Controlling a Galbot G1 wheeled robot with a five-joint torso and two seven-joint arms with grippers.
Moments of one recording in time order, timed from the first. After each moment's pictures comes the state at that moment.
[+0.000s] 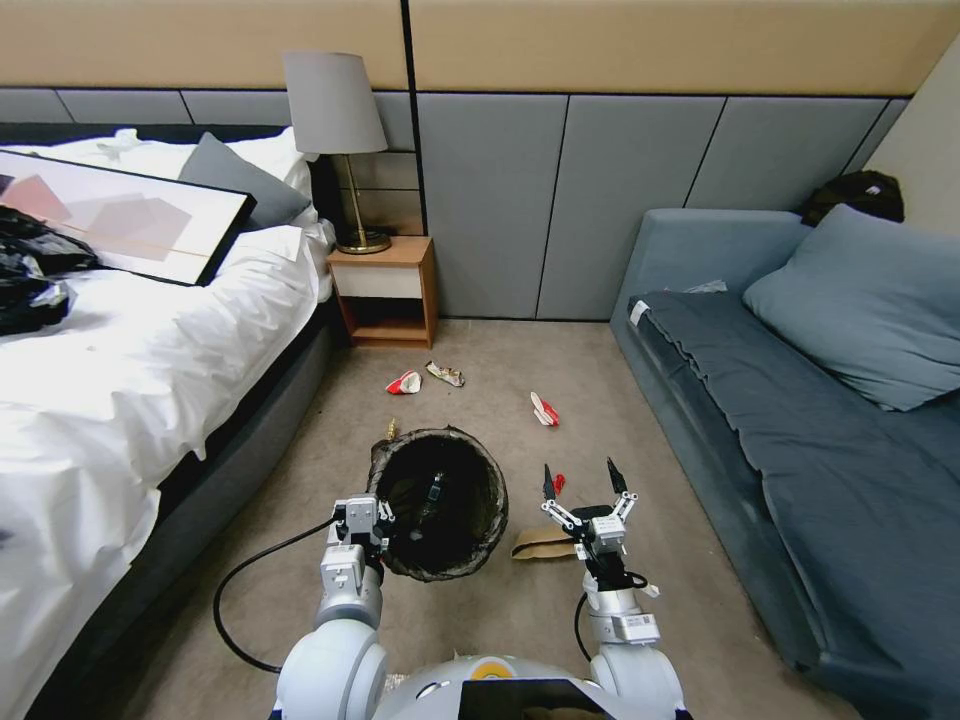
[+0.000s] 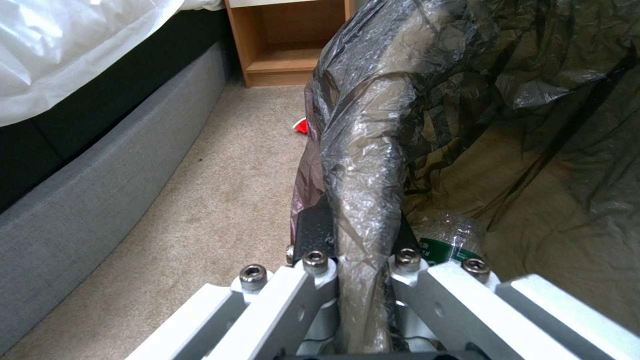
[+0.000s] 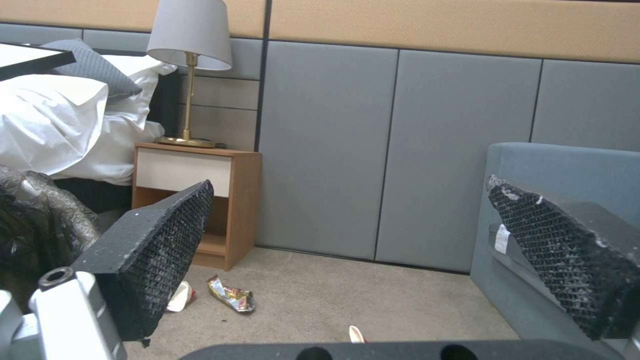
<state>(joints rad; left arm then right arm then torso) 1.72 -1.47 -0.33 -2.38 0.02 0.45 -0.32 -1.75 1.61 0.43 2.09 -0.20 0.50 0.02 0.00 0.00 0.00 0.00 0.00</state>
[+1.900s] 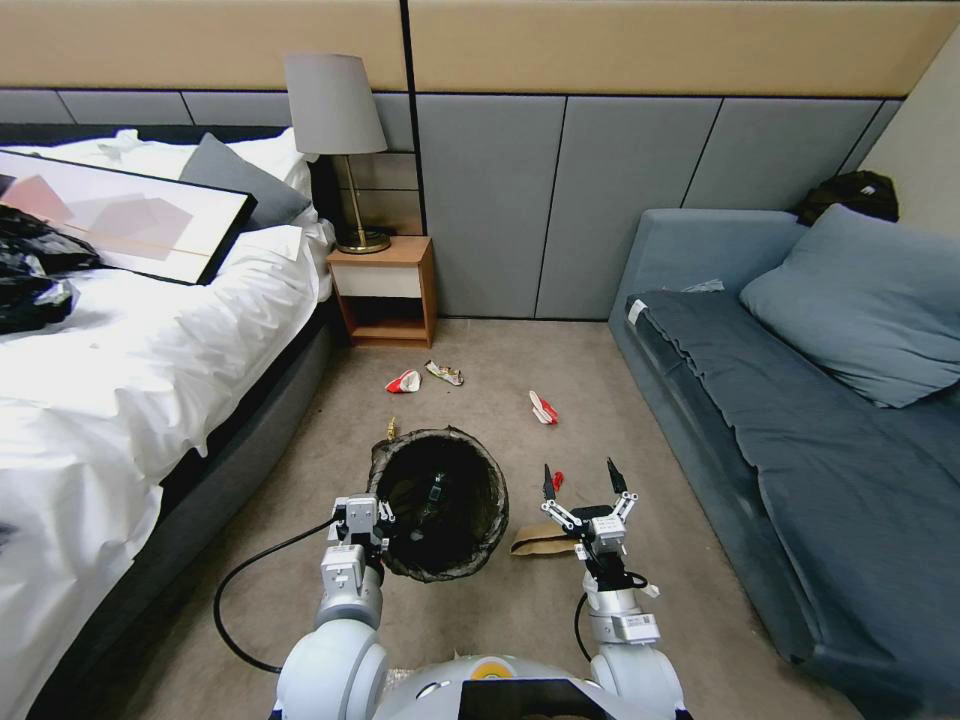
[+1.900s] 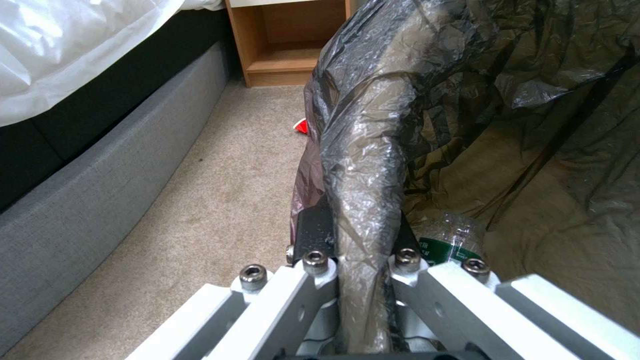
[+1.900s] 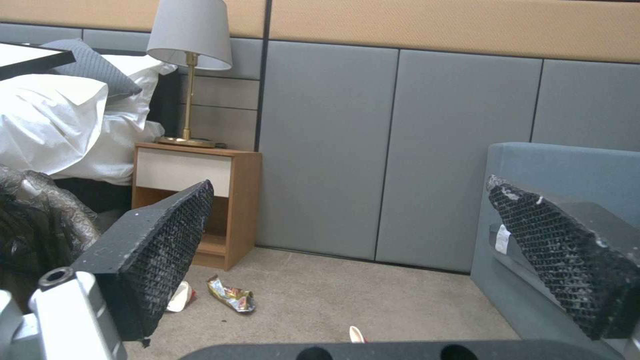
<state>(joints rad) 1.72 -1.47 -0.33 -2.38 0.02 0.45 -0.32 -1.74 1.61 0.43 2.09 -0.20 0.50 0.02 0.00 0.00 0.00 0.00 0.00</state>
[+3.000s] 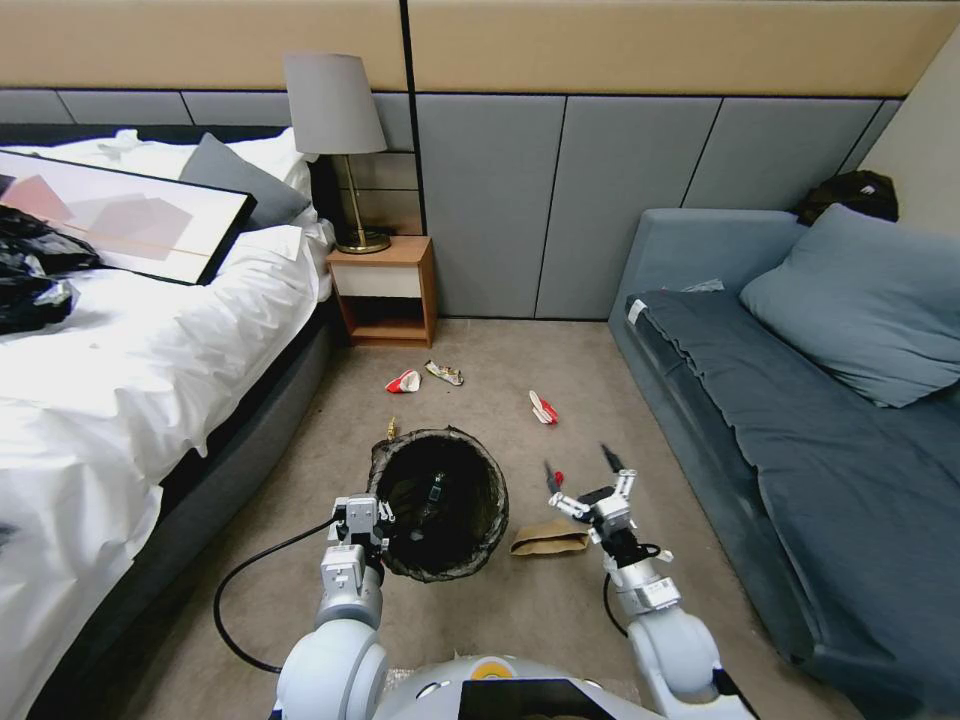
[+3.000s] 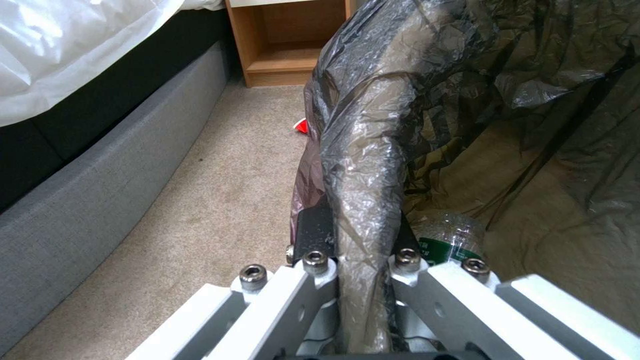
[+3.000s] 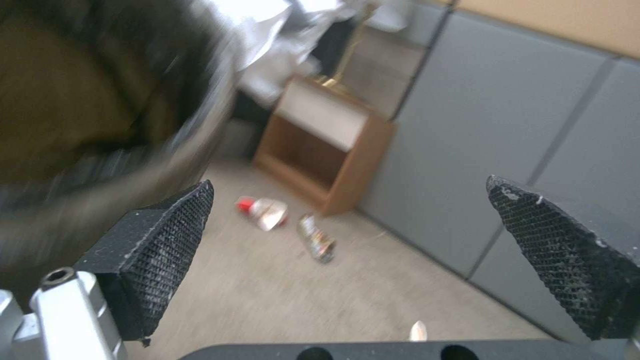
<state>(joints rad) 1.72 -1.47 -0.33 -2.38 0.02 0.45 -0.32 -1.56 1.33 0.53 1.88 -0.17 0.52 -0.37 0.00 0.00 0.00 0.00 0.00</state>
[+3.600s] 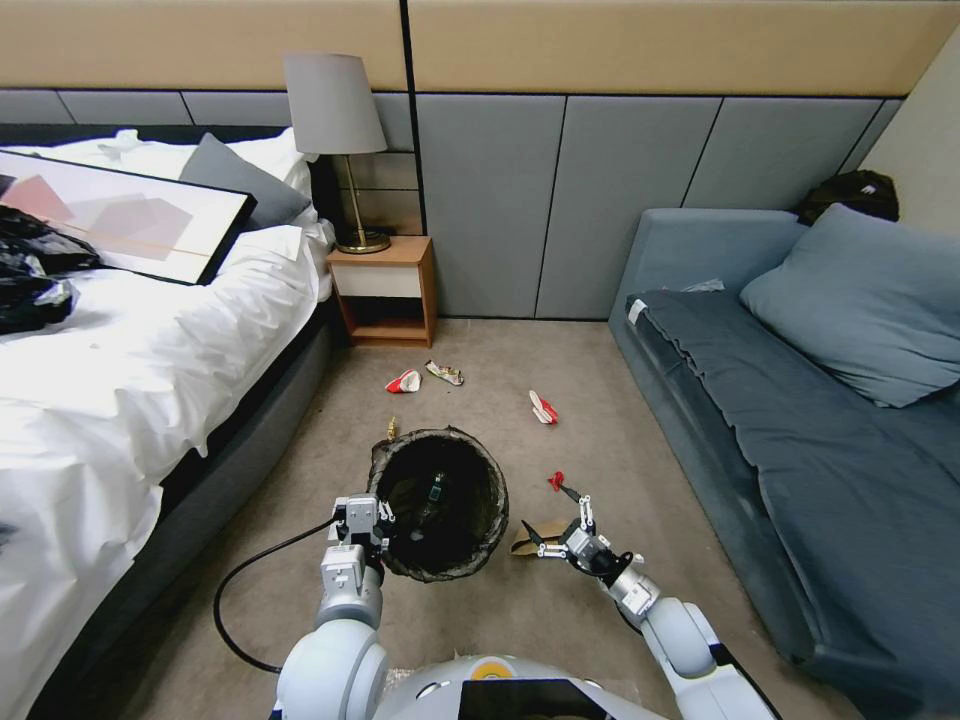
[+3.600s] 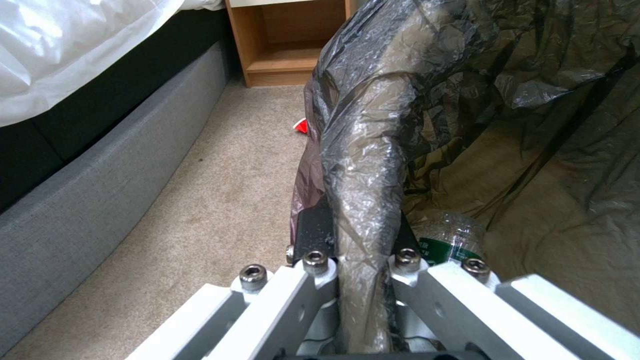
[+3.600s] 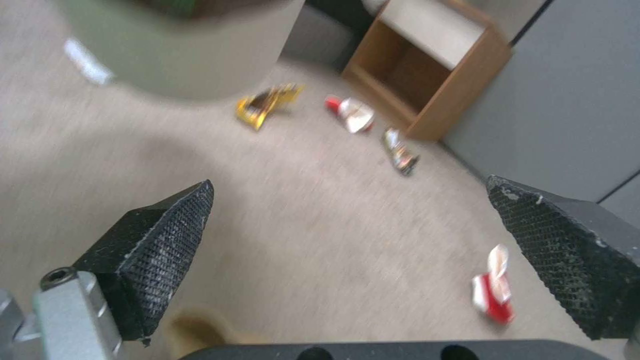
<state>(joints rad) 1.72 -1.47 -0.33 -2.38 0.02 0.45 -0.32 -1.47 1.23 0.51 1.56 -0.27 0.63 -0.47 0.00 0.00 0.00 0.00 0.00</state>
